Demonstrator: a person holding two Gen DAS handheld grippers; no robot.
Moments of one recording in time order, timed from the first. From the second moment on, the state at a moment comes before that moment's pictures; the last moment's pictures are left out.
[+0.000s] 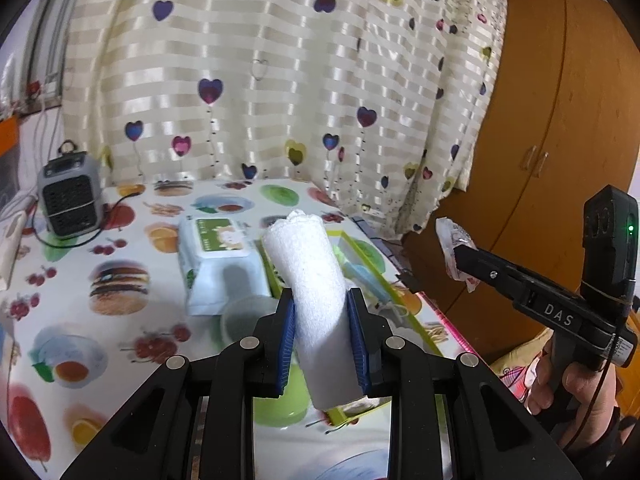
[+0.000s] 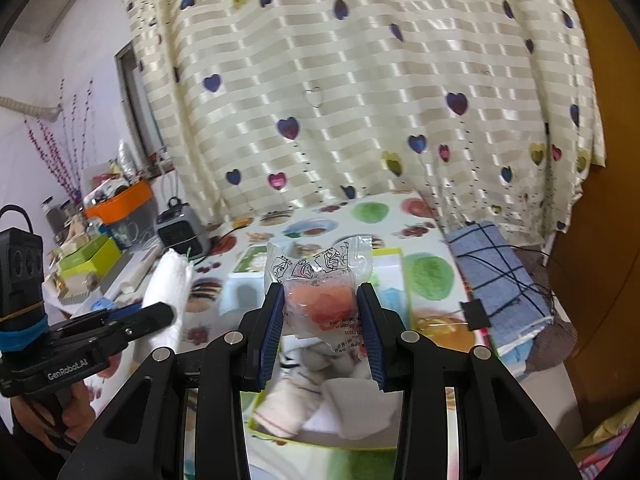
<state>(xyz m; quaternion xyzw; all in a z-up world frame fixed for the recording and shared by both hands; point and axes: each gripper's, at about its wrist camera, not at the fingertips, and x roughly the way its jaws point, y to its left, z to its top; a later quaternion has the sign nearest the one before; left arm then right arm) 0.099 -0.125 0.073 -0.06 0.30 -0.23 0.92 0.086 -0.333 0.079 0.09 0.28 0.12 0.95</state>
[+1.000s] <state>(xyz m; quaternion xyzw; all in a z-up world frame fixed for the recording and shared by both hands) 0.125 -0.193 0.024 -0.03 0.38 -0.28 0.88 0.124 -0.356 0.003 0.09 0.36 0.10 0.92</state>
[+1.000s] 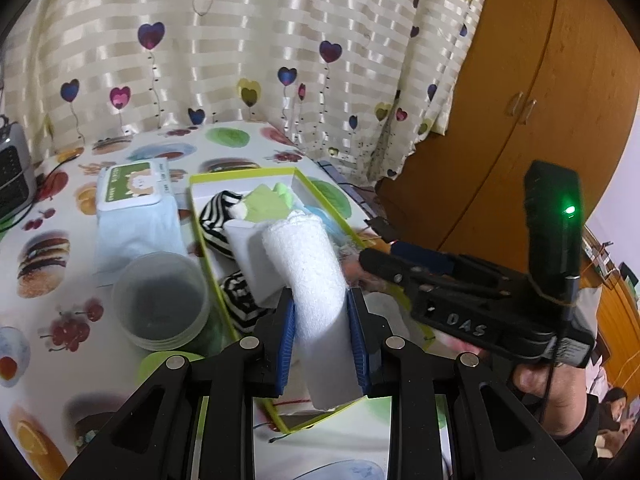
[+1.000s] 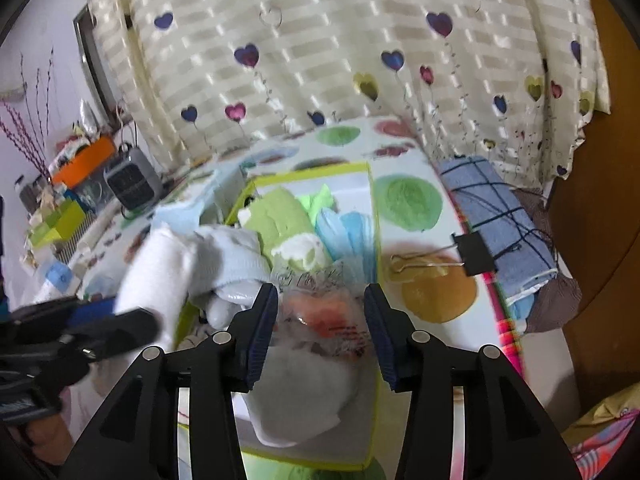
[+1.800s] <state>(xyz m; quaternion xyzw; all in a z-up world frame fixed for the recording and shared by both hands) 0.121 -0.214 0.015 -0.01 0.38 -0.27 0.88 0.109 -0.368 0.011 0.10 0.35 0.09 0.93</state>
